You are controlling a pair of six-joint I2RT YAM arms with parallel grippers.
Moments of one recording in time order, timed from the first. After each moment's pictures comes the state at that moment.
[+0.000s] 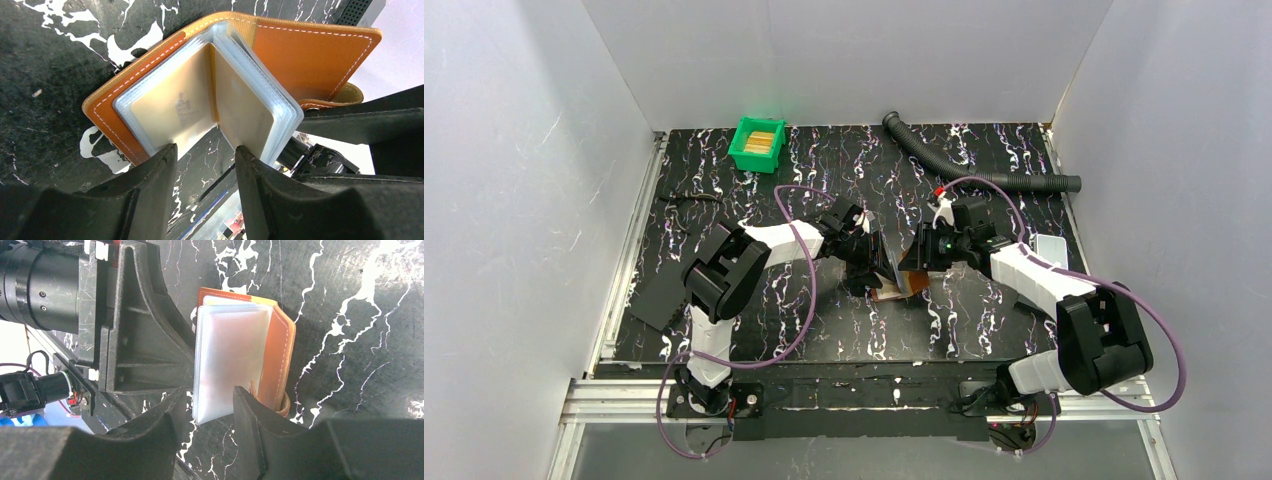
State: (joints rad) left arm -0.70 1.99 1.21 -0.22 0.57 -0.87; right arm 0.38 1.38 0.75 -0.20 -0.52 0.41
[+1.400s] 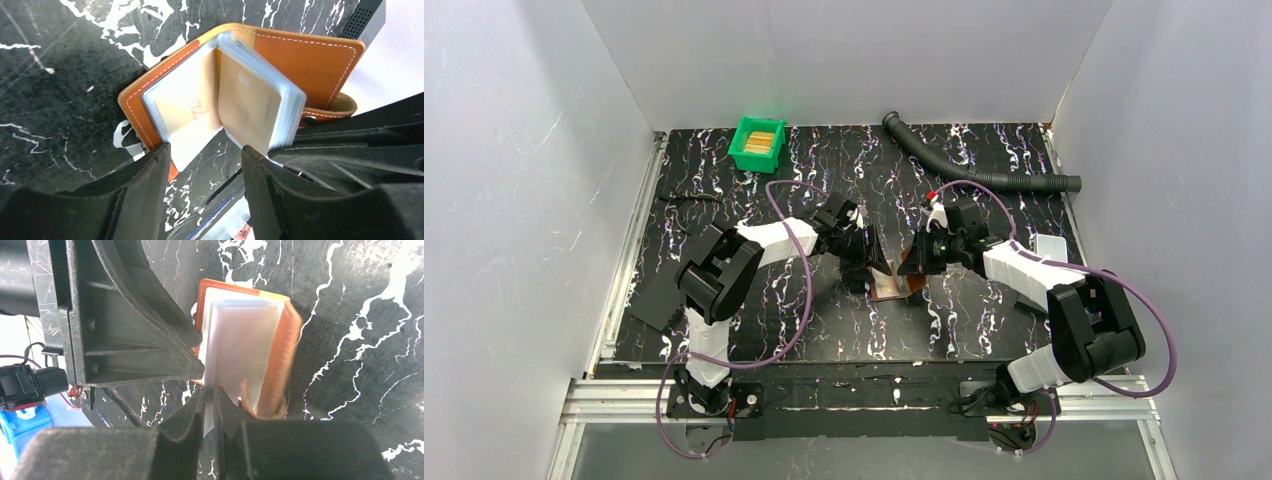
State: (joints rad) left arm -0.67 1.96 1.21 -0.24 0.53 -0.85; right arm 0.40 1.45 0.75 -0.16 -0.55 0.41
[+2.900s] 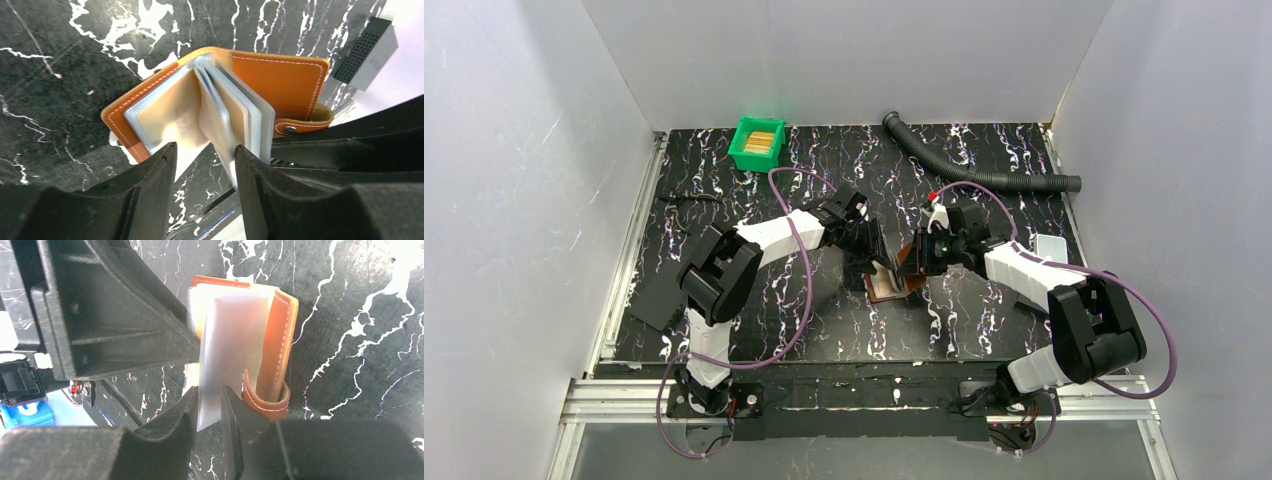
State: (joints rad) left arm -0.70 1.96 1.33 -0.38 0.38 -0.85; right arm 0.39 1.44 0.74 -0.16 -0.57 0.41
